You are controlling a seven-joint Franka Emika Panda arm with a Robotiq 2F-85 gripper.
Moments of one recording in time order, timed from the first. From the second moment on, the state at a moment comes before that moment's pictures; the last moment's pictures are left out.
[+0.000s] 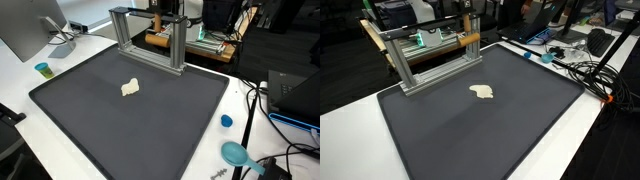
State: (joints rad) arm 0.00 -0.57 0.04 -2.57 0.02 2.11 0.10
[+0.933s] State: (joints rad) arm -0.02 -0.63 0.04 -2.64 -0.02 2.09 0.03
